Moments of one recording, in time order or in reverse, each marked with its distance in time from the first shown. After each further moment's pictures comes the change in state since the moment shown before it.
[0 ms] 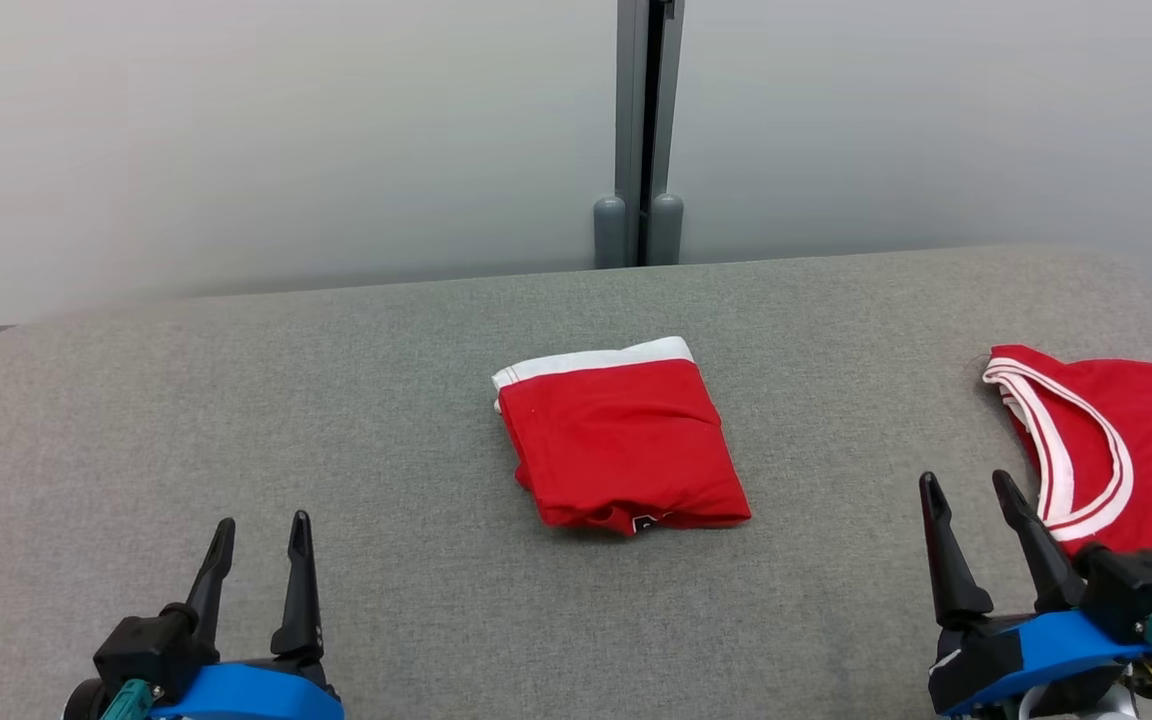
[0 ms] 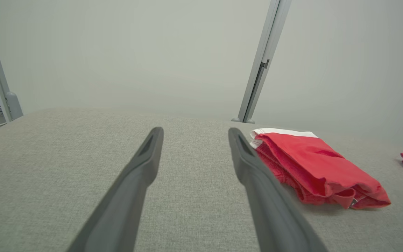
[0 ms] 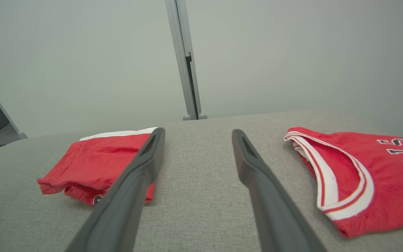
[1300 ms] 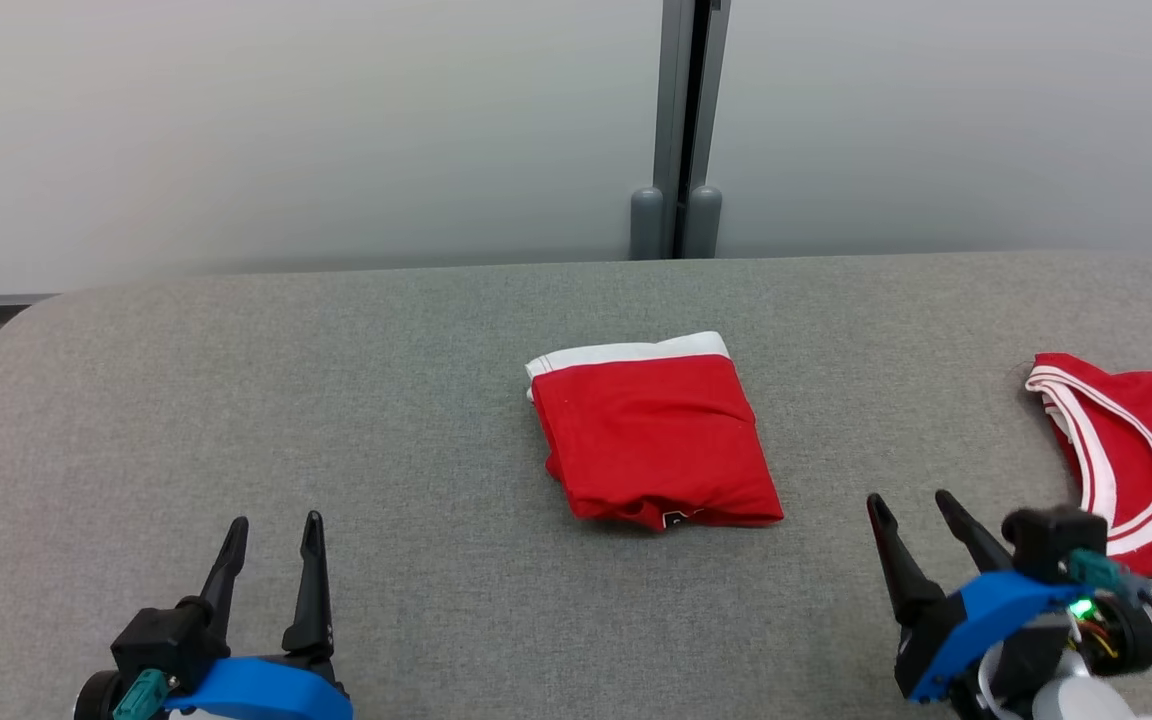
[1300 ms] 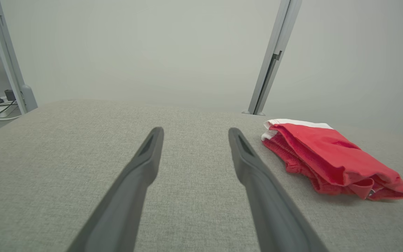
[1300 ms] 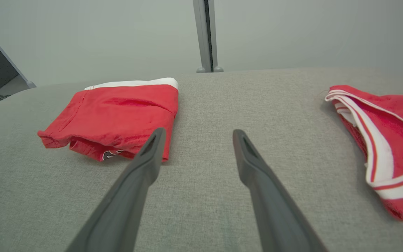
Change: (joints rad) left arm -0.018 -0.002 -0.007 0.045 0.019 -0.006 0.000; right arm -0.046 0.001 0.030 0.097 -0.017 0.000 0.165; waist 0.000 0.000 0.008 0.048
